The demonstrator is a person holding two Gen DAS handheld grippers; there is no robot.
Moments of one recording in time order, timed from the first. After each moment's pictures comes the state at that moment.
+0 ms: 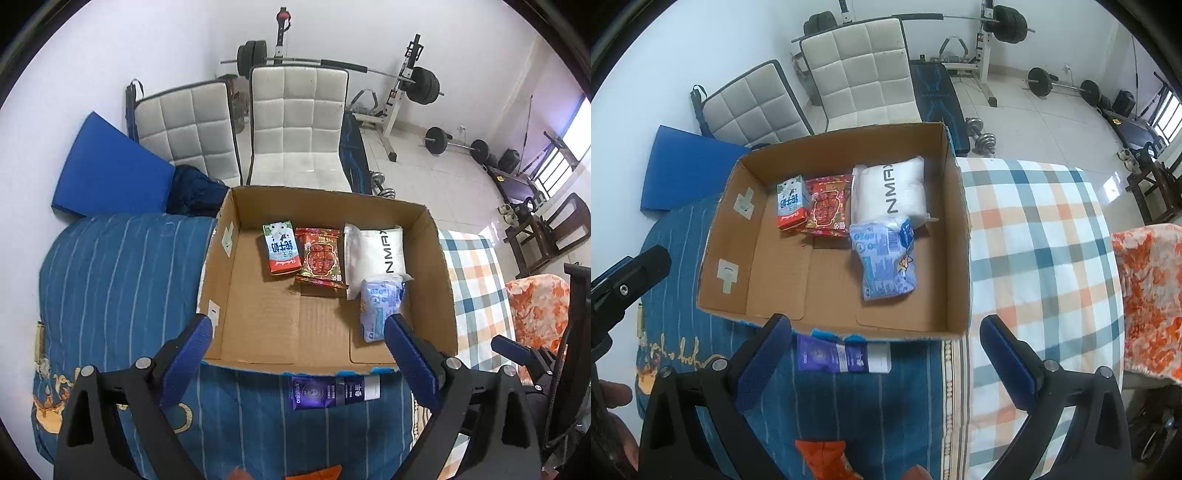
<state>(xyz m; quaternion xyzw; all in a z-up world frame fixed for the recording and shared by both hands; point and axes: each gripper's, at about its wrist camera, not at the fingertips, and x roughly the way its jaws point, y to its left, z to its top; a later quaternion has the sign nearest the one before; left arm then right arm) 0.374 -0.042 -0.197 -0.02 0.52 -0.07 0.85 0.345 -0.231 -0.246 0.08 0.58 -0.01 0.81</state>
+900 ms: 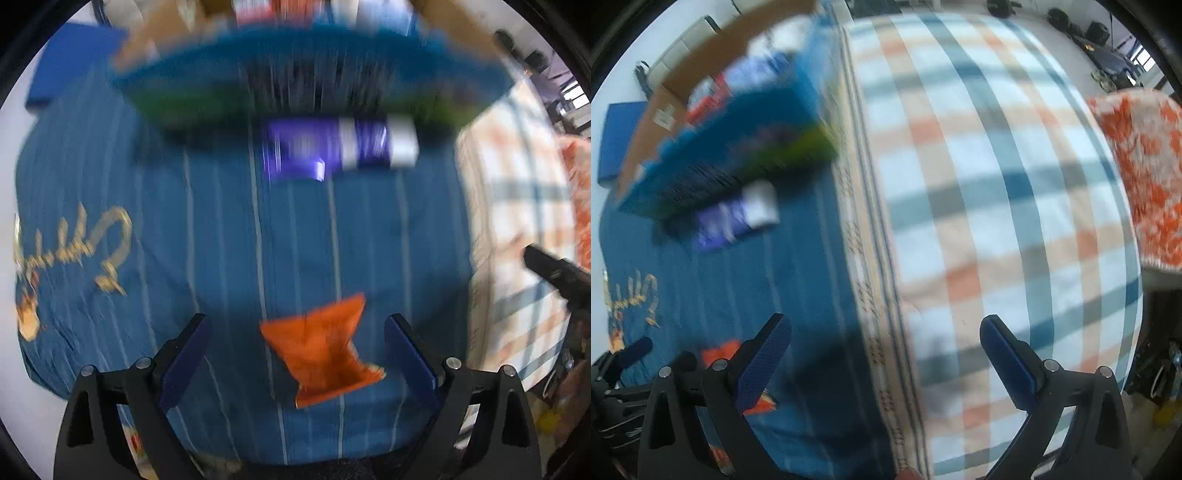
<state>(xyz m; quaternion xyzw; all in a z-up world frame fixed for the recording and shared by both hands) 0.233 -0.091 -0.355 0.05 0.70 -0.05 0.71 0.199 -0.308 -0.374 0.12 0.68 -0.07 0.72</state>
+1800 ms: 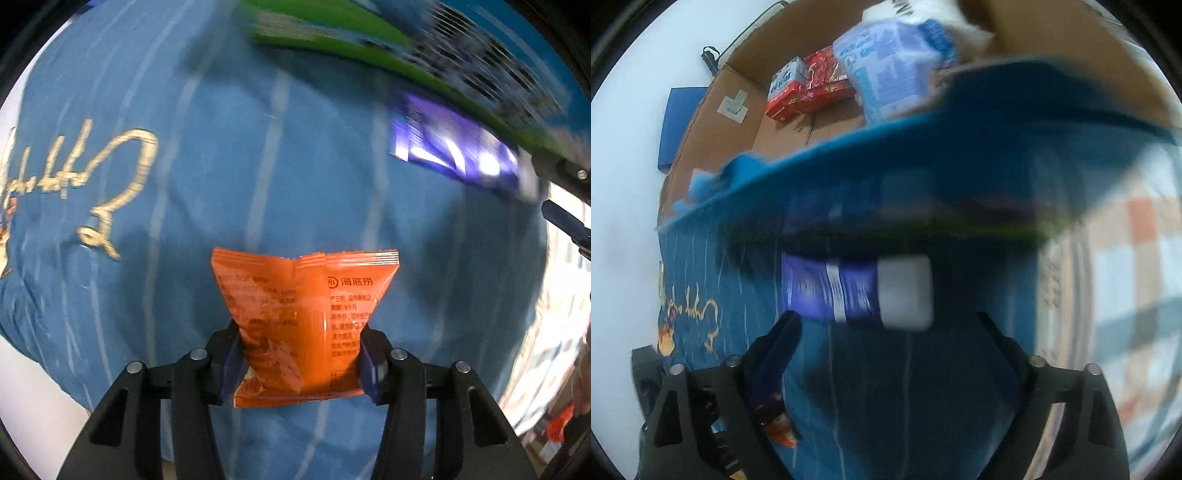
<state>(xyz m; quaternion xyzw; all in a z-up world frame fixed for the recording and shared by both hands) 0.219 -0.031 -0.438 -0.05 0.73 0.03 0.68 0.307 -0.220 -0.433 0.18 0.65 0.11 0.73</state>
